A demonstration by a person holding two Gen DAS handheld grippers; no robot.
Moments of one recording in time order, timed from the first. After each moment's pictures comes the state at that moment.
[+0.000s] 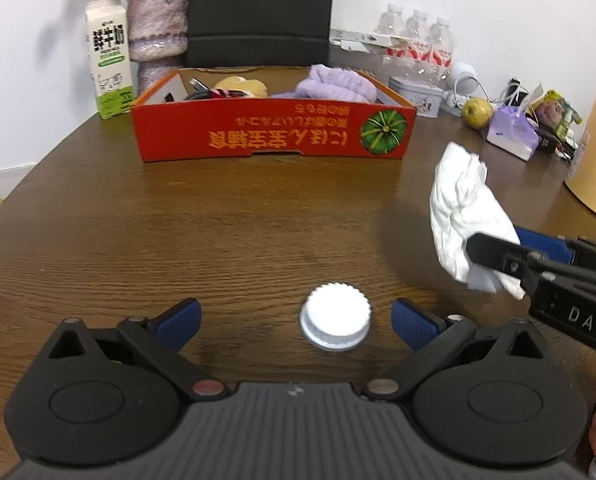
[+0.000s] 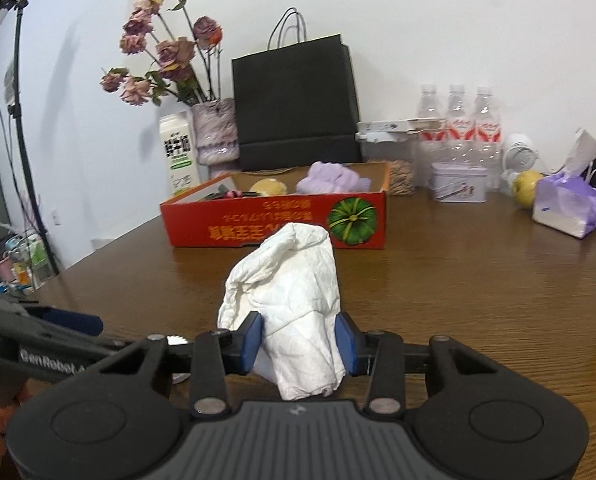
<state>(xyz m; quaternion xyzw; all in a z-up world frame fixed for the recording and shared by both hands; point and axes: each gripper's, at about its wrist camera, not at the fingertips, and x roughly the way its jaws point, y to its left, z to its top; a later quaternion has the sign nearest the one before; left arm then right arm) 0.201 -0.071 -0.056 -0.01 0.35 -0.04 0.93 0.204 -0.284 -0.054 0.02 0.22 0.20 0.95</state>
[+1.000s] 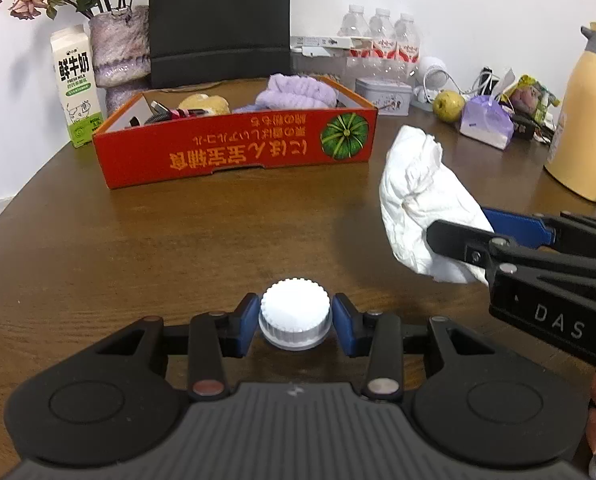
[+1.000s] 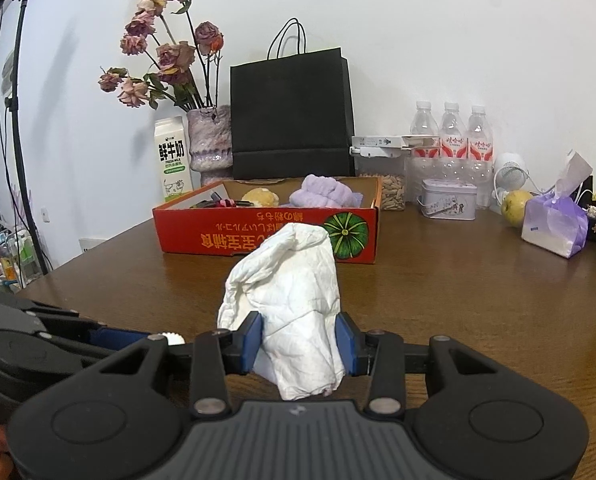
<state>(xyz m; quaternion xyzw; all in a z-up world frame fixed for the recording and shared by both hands) 0.204 -0.096 -0.053 0.02 0.34 -0.07 0.94 0.203 -0.278 -0.048 0.00 0.21 0.19 0.96</state>
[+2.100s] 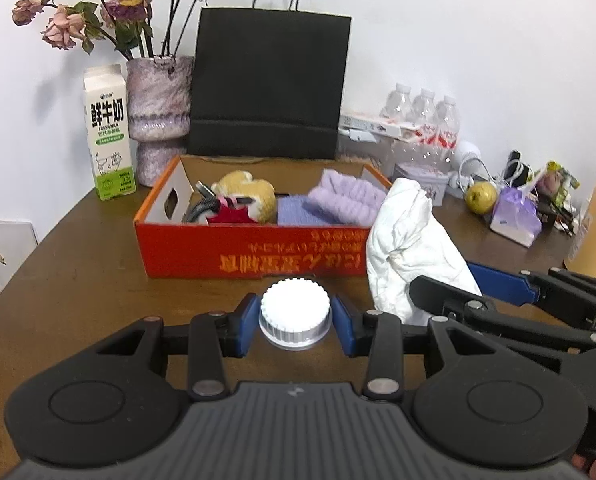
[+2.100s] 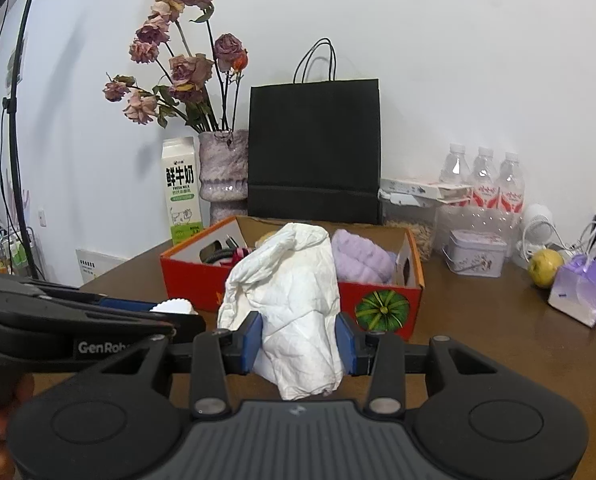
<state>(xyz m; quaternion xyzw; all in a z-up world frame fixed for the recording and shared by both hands) 0.256 -0.041 0.007 -0.03 0.27 -0.05 0.96 0.254 -0.217 0.000 -0.02 0.18 0.19 0.96</state>
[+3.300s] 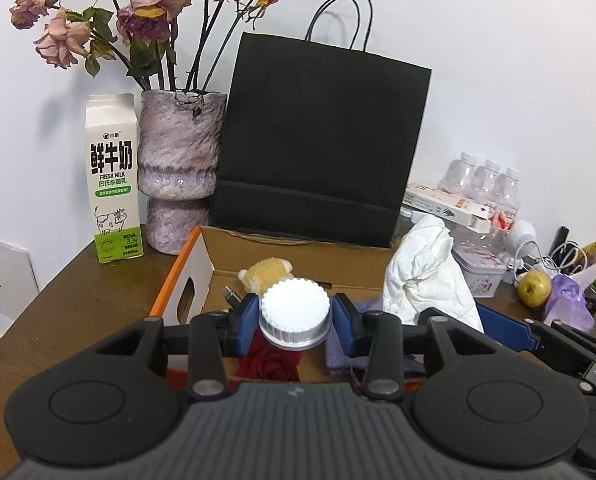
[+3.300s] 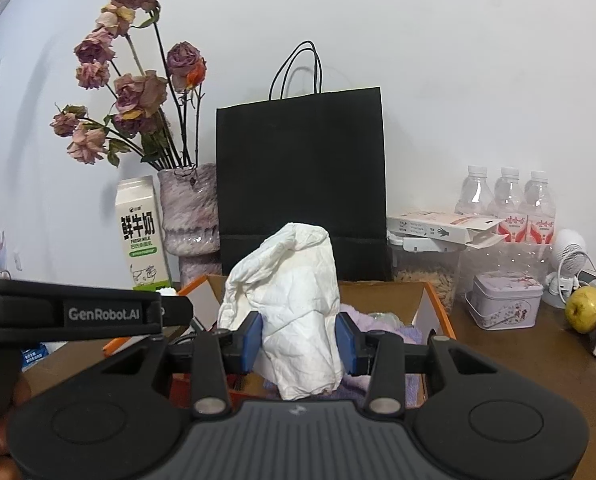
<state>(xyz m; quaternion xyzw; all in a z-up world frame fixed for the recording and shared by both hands) 0.384 0.000 0.029 -0.07 0.22 -0.01 0.97 0.385 -0.176 0.009 0.01 0.15 0.17 0.97</state>
